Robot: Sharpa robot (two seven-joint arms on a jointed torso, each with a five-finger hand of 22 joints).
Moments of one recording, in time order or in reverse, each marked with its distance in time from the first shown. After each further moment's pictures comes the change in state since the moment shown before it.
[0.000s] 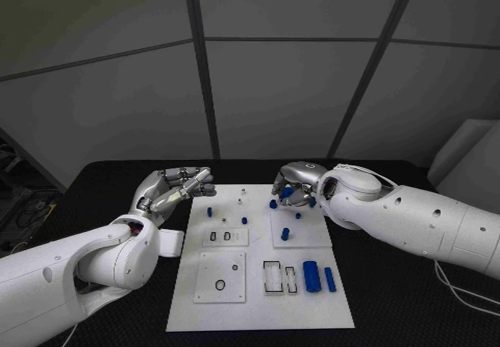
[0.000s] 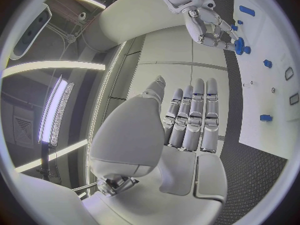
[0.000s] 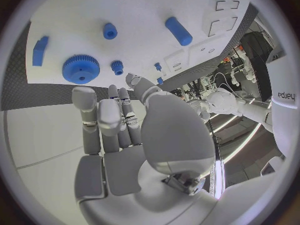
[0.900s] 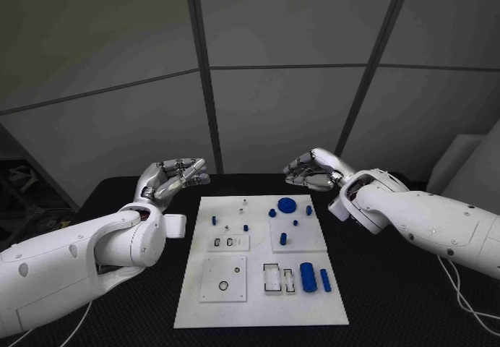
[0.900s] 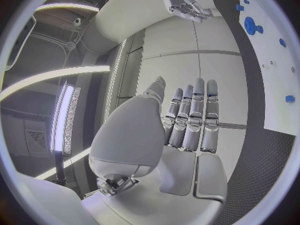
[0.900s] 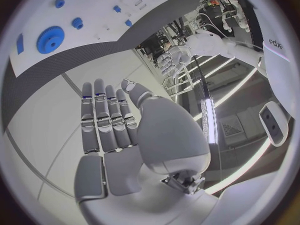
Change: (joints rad) left arm 0.000 0.047 -0.002 -0.127 0.039 -0.055 0.033; left_hand 0.006 0.006 0.003 0.008 0.000 -0.003 -0.004 0.029 0.003 -0.003 -0.004 0.036 0.001 0.000 0.000 0.027 -0.008 0.000 -0.030 0.005 -0.019 -0.005; right arm -0.036 -0.062 0.000 -0.029 0.555 -0.213 0.290; right_hand 0.032 0.088 -0.037 -0.049 -0.009 -0.061 0.042 0.054 -0.001 -0.004 0.037 0.028 -0.011 -0.270 0.078 -1.018 -0.887 0.035 -0.313 0.096 -0.791 -0.697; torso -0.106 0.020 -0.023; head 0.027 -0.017
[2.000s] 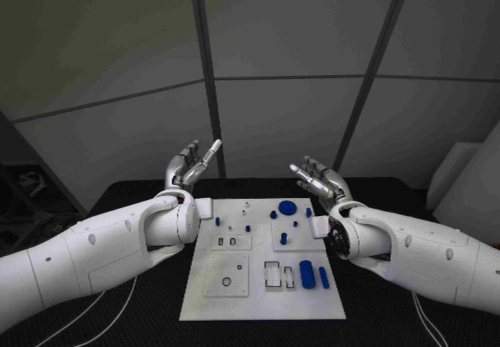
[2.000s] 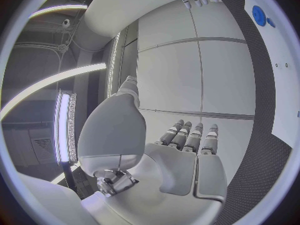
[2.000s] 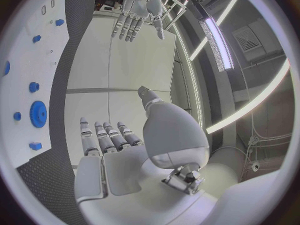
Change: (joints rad) left arm 0.000 0.228 0.000 -0.213 0.080 -0.153 0.009; left_hand -0.294 -0.160 -0.146 0.106 0.032 -0.779 -0.060 -0.131 -0.044 -0.933 -0.032 -0.140 -0.046 -0.990 0.065 -0.221 -0.123 -0.047 -0.823 0.049 -0.385 -0.160; right arm -0.139 0.027 -0.013 0.120 0.943 -0.198 0.171; right_hand -0.198 0.092 -0.207 0.168 0.021 -0.823 -0.062 -0.104 -0.046 -0.945 0.071 -0.076 -0.040 -1.005 0.106 -0.152 -0.070 -0.086 -0.619 0.073 -0.335 -0.128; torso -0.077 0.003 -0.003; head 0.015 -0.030
